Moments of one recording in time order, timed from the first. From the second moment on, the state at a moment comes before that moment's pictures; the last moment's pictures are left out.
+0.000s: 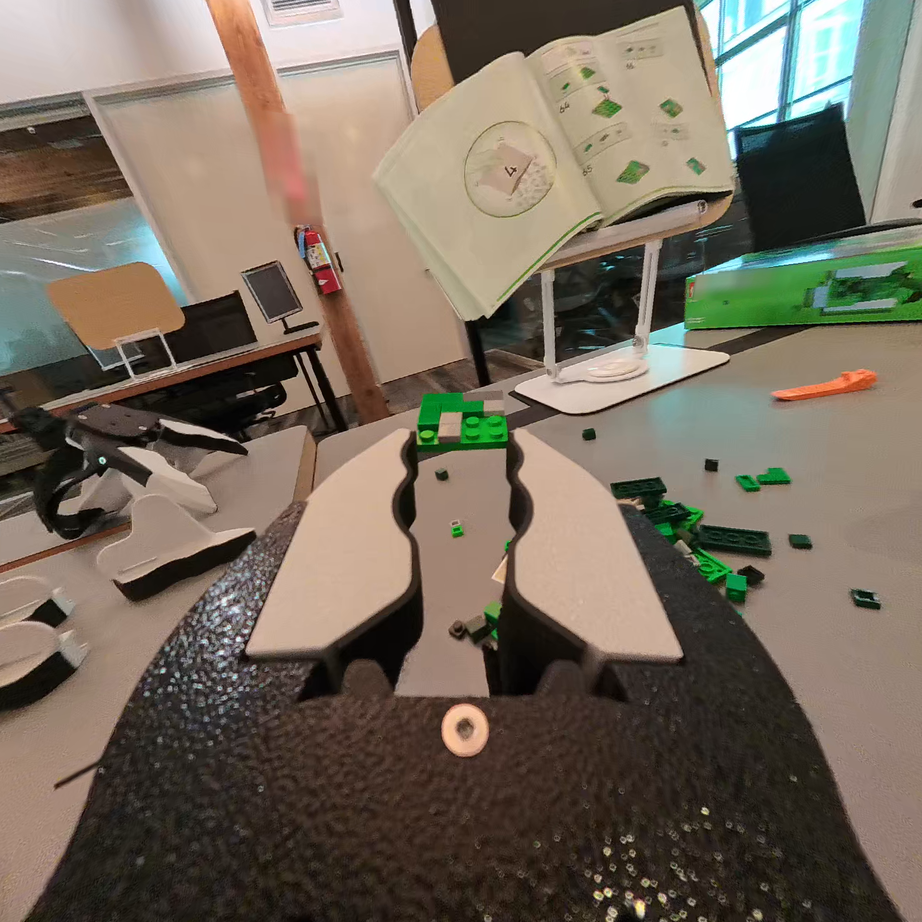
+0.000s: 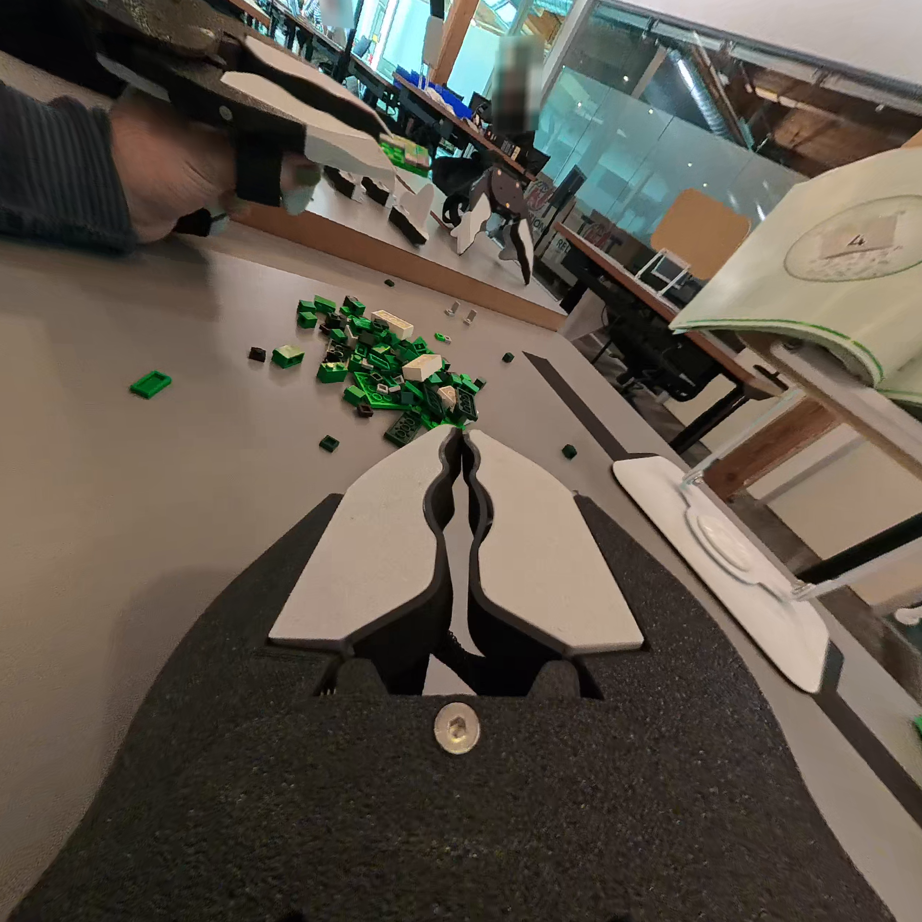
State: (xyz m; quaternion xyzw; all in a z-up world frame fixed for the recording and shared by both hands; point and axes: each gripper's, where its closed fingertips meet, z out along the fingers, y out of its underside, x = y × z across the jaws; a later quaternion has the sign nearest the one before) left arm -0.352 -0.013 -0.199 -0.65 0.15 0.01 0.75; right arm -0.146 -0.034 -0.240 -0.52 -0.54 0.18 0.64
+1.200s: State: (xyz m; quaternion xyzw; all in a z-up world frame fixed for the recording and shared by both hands) left arm -0.237 -0.035 -0.238 -0.63 0.42 -0.18 0.63; right arm -0.152 0.028 -0.306 -0.57 -0.69 0.31 0.30
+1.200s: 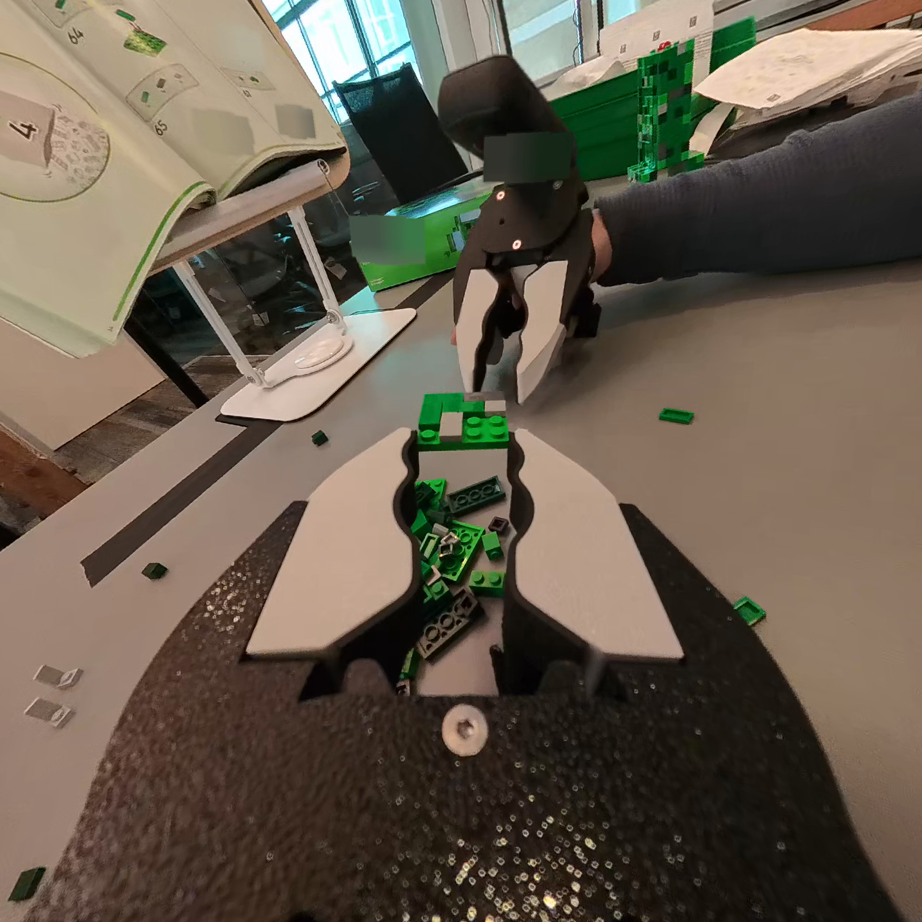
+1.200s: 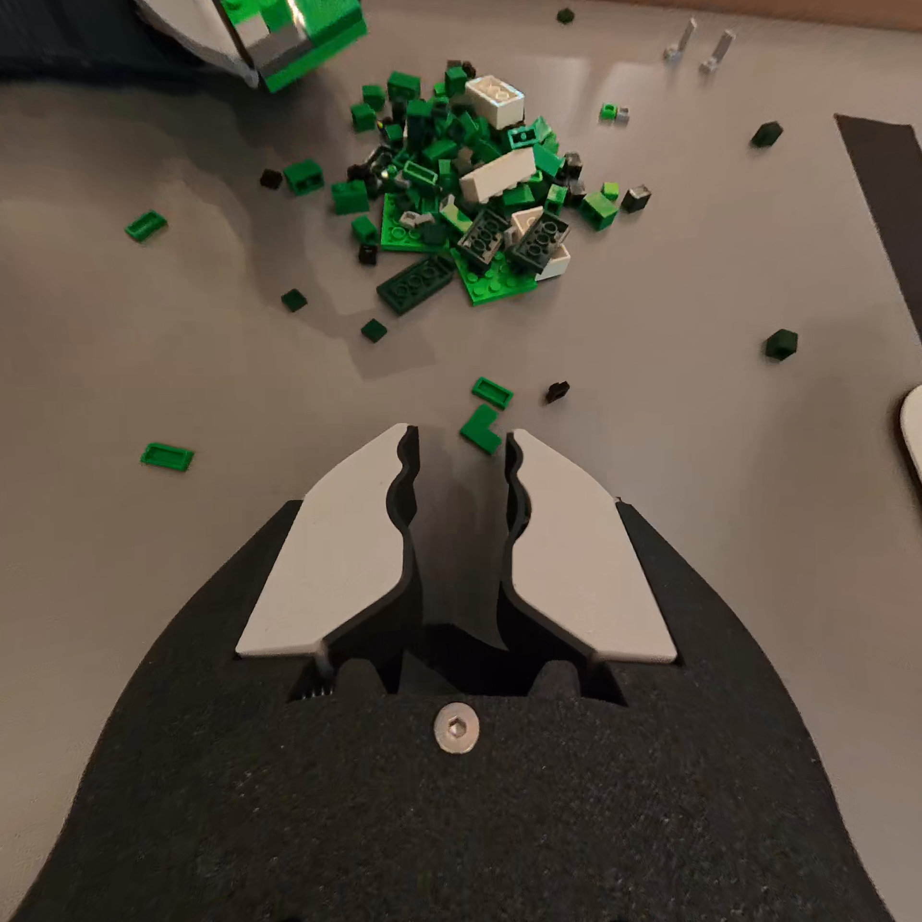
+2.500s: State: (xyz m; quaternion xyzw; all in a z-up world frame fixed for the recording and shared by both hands) left arm -0.240 -0.031 -0.241 -0.64 0.41 -0.16 0.63; right arm -0.158 0.035 -0.310 -0.61 -0.67 0.30 0.29
